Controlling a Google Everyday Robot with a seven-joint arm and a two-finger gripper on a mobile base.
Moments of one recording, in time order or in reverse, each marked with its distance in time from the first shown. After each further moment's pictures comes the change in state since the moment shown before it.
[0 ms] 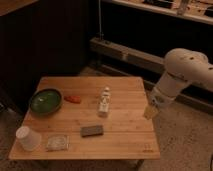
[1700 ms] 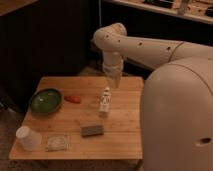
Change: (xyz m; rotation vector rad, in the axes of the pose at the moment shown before) arm -0.164 -0.111 0.007 0.304 0.234 0.165
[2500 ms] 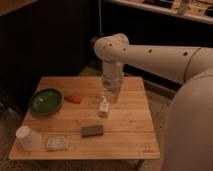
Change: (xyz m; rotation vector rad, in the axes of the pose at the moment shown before) arm 0.033 0.089 -0.001 -0.111 0.009 -0.134
